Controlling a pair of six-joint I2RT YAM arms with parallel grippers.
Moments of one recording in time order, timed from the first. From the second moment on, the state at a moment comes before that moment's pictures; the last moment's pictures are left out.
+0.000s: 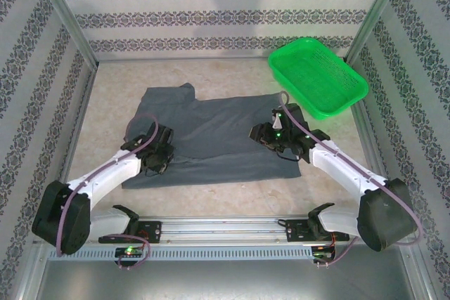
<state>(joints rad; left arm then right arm) -0.41 1.24 0.68 -0.55 -0.07 -1.43 0.40 1.24 0.77 -0.36 -0.37 0.84</state>
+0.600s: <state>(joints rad) -0.42 1.57 1.00 -0.52 -0.02 -1.08 0.35 1.21 0.77 -0.36 -0.39 0.87</state>
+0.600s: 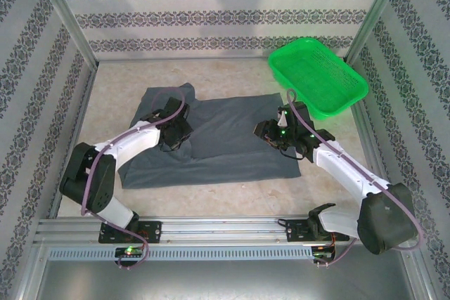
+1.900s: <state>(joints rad) 0.03 1.41 0.62 -0.37 0.14 -1.14 0.35 1.51 0.74 -0.57 -0.26 0.86</state>
